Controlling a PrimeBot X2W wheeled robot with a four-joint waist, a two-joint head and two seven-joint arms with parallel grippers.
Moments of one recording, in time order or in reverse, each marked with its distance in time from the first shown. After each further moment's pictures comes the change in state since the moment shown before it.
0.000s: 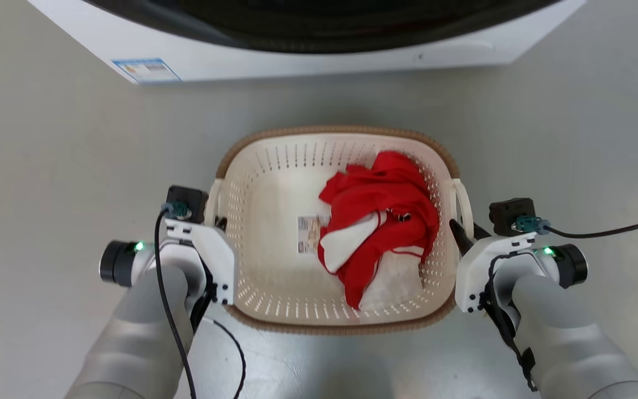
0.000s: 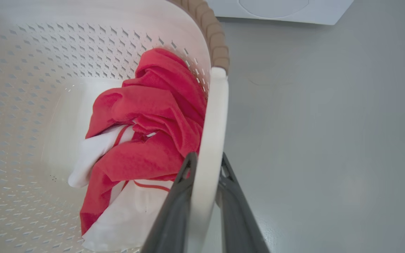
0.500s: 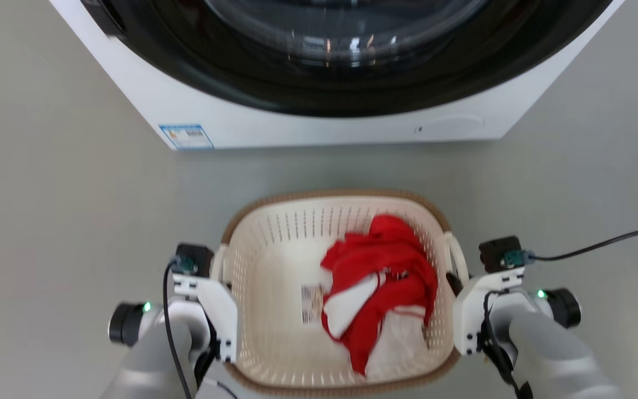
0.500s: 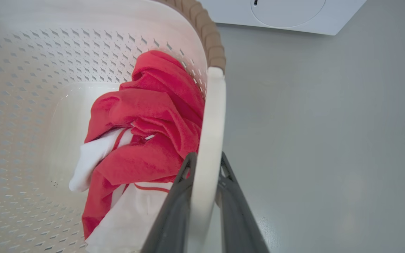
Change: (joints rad) left arm 0.133 -0.001 -0.038 0.001 -0.068 -0.007 0.053; right arm 0.075 0.003 0.083 0.016 0.083 0.000 0.112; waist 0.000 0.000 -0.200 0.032
